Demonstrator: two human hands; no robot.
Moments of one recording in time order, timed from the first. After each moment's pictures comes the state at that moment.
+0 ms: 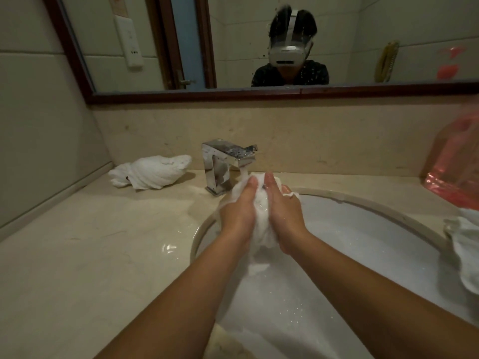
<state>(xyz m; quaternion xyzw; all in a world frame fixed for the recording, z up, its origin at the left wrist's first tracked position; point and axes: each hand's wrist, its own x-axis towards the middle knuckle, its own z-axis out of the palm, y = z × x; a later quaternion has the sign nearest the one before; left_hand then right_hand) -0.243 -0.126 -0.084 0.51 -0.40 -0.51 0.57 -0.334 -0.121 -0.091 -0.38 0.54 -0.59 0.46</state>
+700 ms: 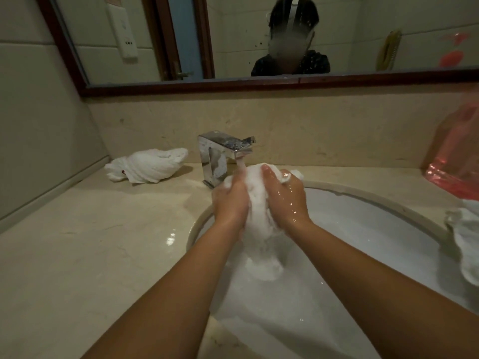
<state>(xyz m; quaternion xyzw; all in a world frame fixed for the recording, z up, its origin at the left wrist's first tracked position) -0.239 -0.124 -0.069 0.55 -0.38 -0.47 0.58 -0.346 -0.119 -0.080 -0.48 0.58 -0.59 0.30</state>
